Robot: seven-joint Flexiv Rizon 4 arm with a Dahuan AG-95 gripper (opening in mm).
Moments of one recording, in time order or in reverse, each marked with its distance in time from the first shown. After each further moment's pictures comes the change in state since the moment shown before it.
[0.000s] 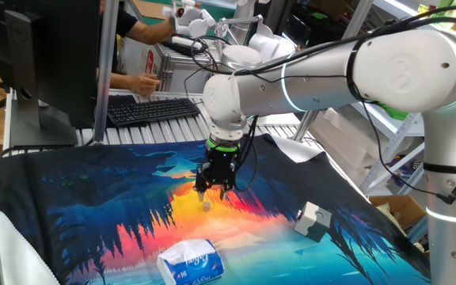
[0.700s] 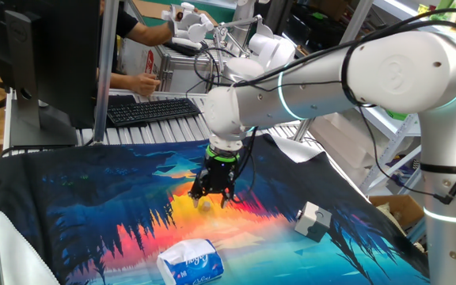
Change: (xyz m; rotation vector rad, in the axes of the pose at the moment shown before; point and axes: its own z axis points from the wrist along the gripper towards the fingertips) arm 0.009 0.003 0.023 -0.025 -0.011 0.084
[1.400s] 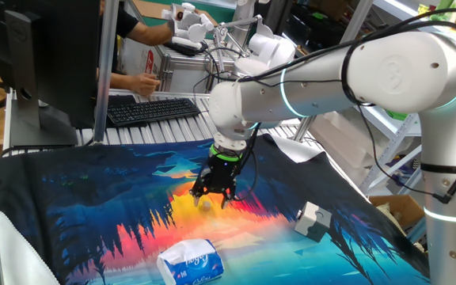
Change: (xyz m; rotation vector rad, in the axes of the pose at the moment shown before) arm -0.003 0.001 0.001 -0.057 0.010 0.085
